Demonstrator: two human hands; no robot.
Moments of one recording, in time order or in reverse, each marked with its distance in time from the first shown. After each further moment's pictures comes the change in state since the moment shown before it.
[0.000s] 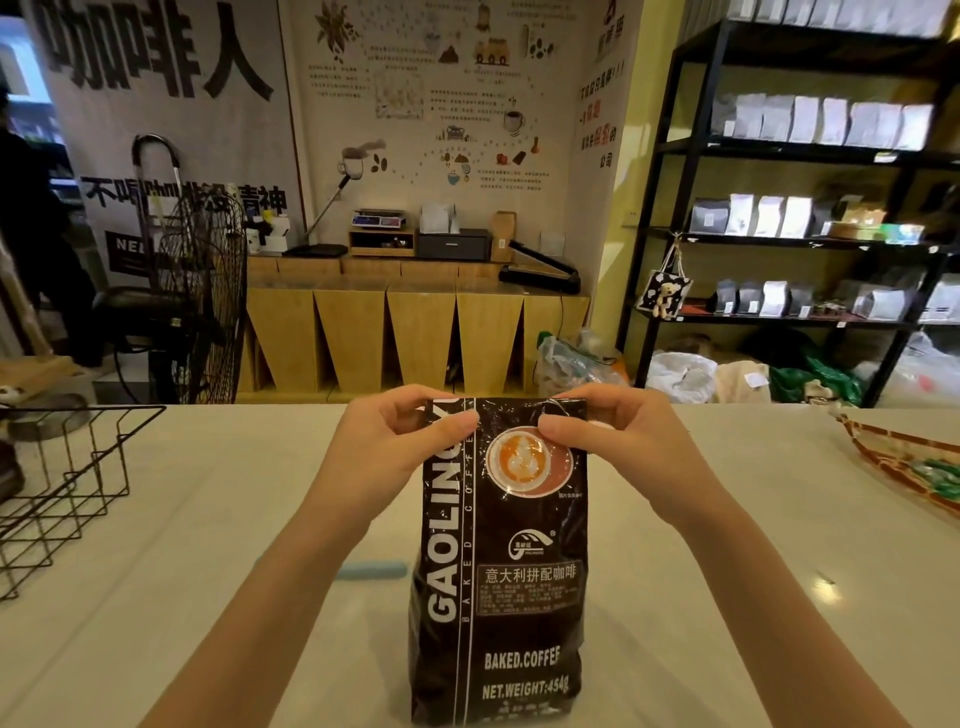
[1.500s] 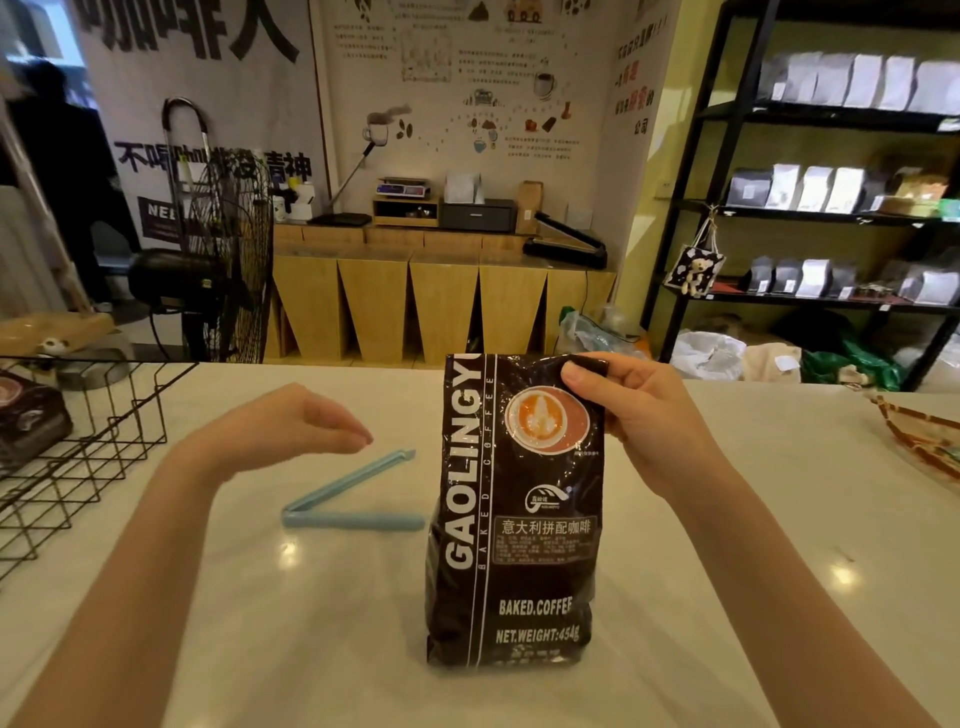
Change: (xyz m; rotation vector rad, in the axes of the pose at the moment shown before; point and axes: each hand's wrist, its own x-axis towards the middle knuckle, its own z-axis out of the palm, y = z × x) left_hand 0.012 -0.042 -0.101 0.720 -0.334 -0.281; right_hand 0.002 0.008 0.013 0.263 0.010 0.131
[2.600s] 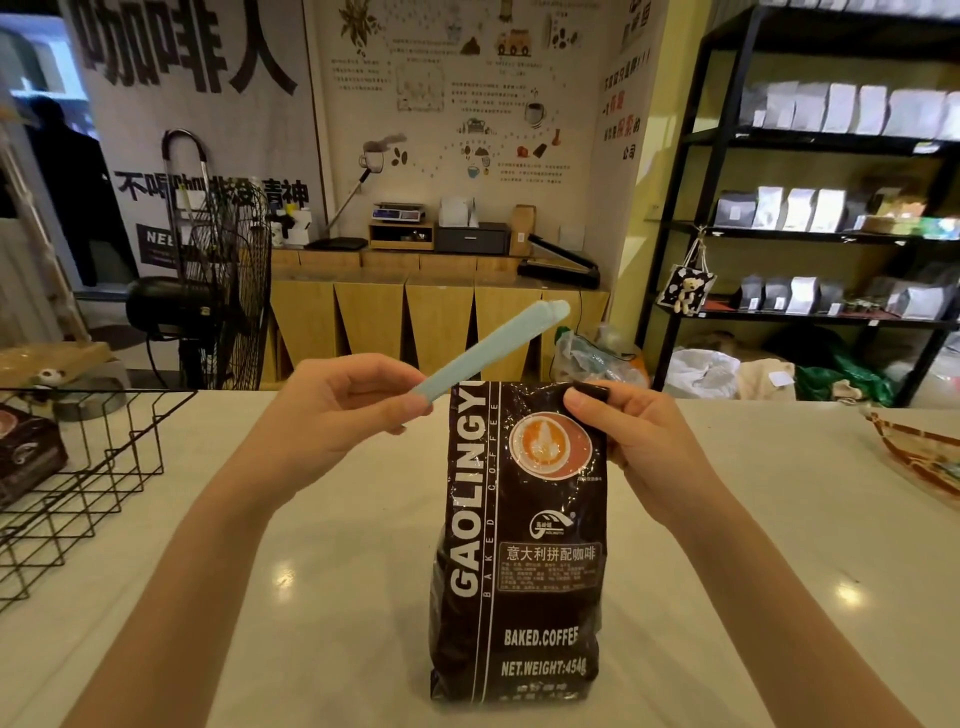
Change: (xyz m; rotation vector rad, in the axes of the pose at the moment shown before) left_hand -0.026 0.070 0.011 -0.487 0.333 0.434; right_hand -0.001 0.002 0.001 0.003 0.011 0.016
